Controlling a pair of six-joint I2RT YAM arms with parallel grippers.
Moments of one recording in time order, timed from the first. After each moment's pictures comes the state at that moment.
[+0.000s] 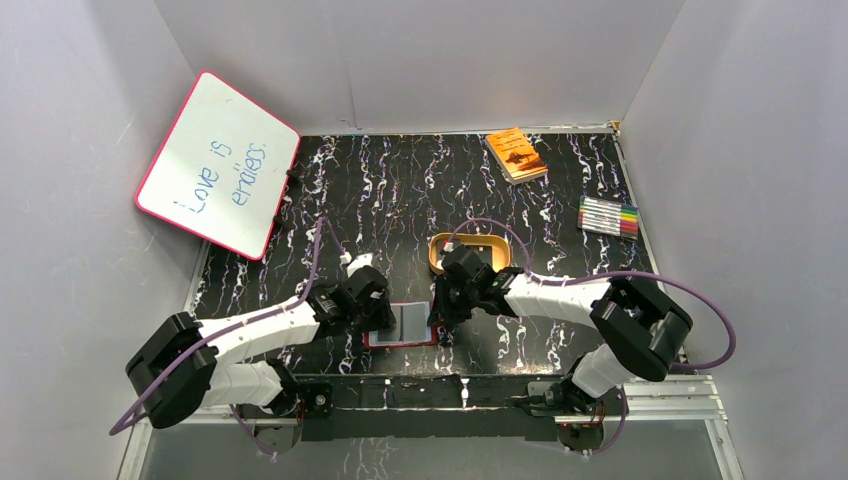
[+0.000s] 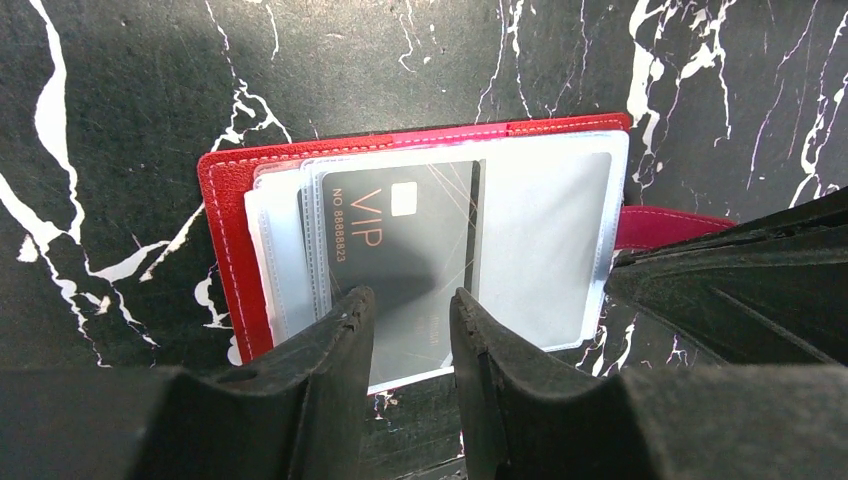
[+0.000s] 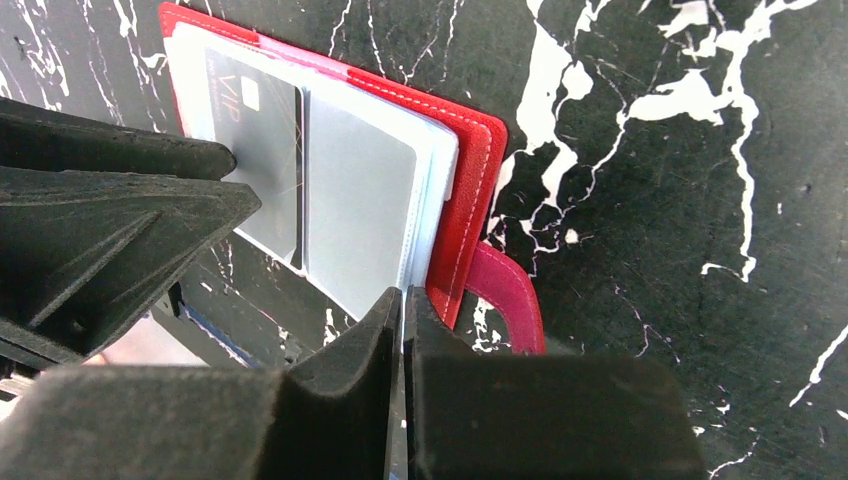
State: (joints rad) left arm -0.88 1.21 0.54 -0.33 -0.15 -0.94; right arm 0.93 1.50 0.72 -0.14 -0.22 0.84
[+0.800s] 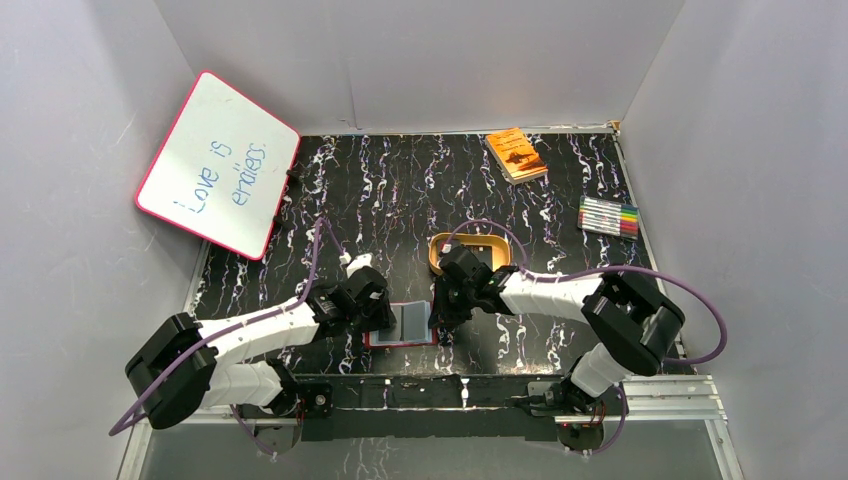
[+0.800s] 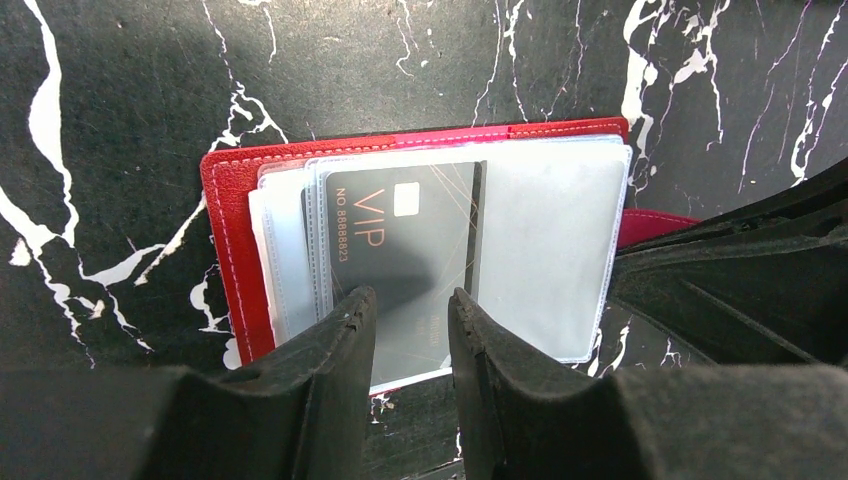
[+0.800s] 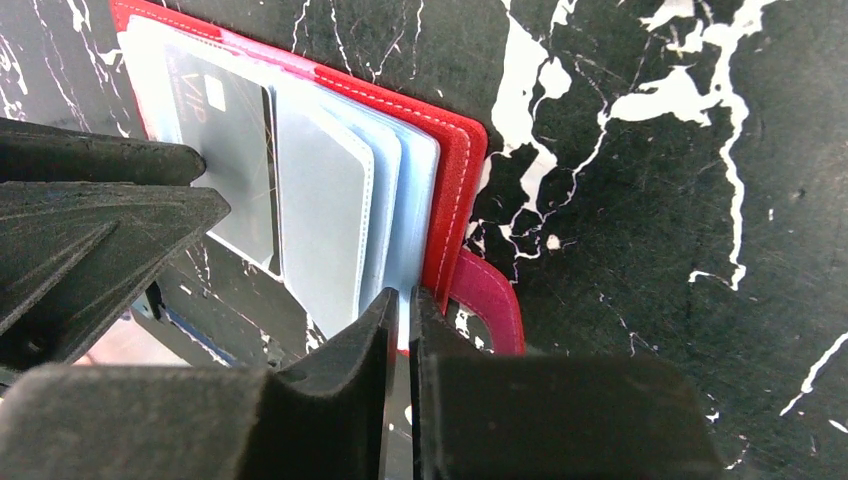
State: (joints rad) left arm -0.88 1.20 0.52 -0.30 -0.15 -0.95; right arm 0.93 1.54 0.73 -0.17 -0.22 0.83
